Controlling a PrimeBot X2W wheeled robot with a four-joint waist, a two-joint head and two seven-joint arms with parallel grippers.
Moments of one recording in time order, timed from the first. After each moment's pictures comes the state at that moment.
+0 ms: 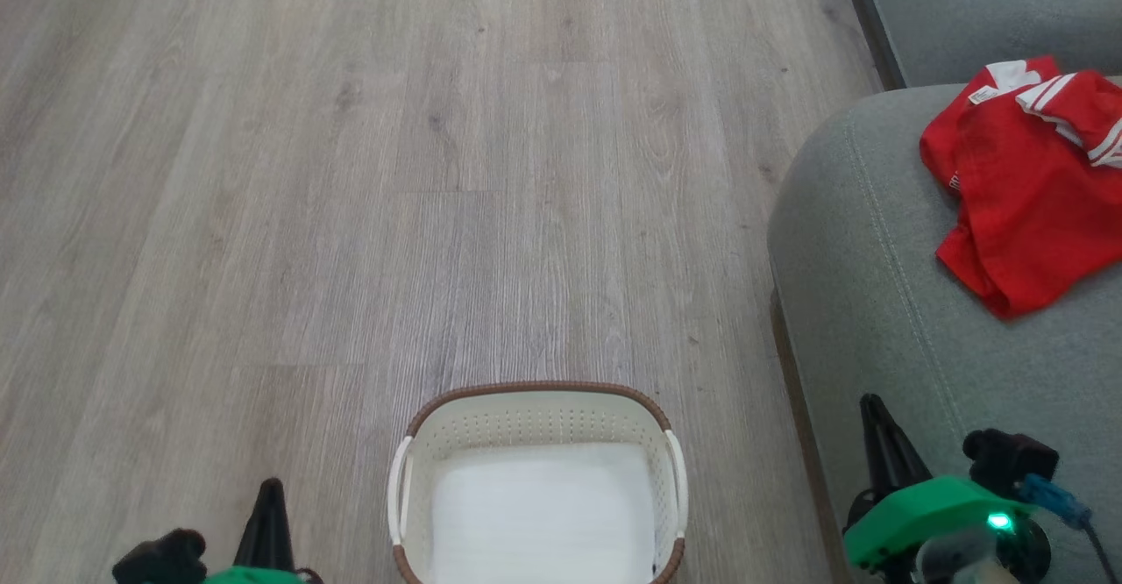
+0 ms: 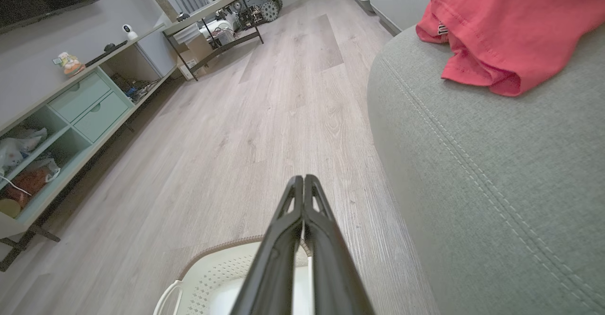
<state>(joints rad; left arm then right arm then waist) 0.18 0.10 -0.13 0.23 -0.53 0.11 -0.19 -0.01 -0.05 0.02 0.41 0.44 0.13 -0.19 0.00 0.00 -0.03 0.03</state>
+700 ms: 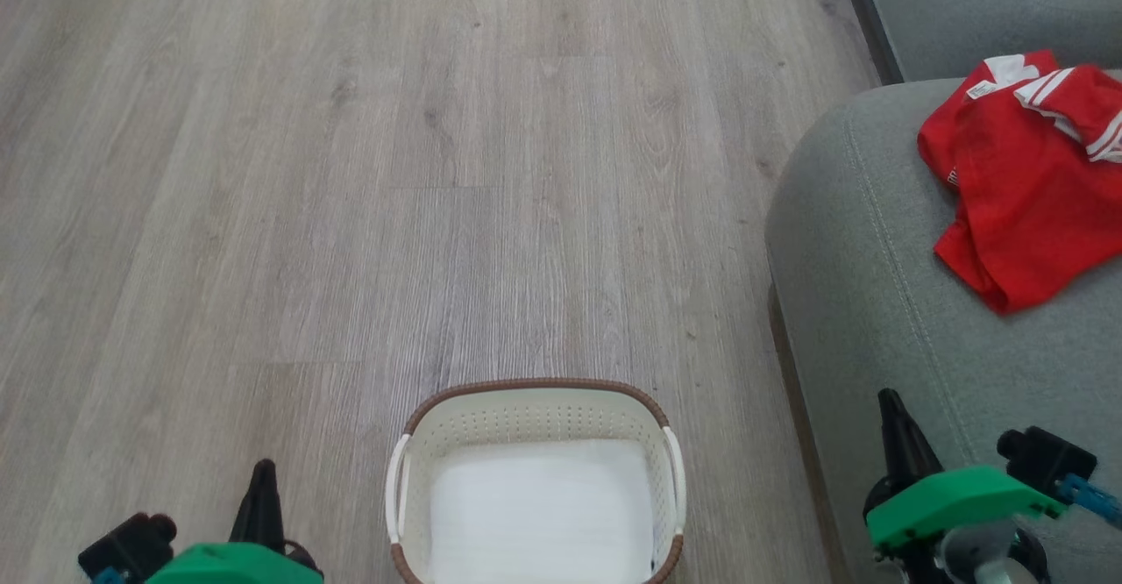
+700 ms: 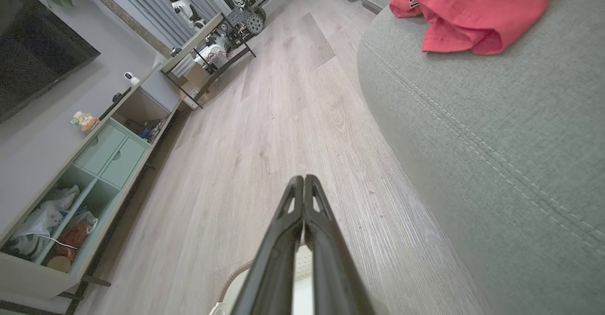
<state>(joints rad) 0.14 0.09 -0.09 0.24 -0.76 0.06 -0.13 -0.01 -0.05 -0.02 0.39 0.69 0.13 -0.13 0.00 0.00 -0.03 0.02</state>
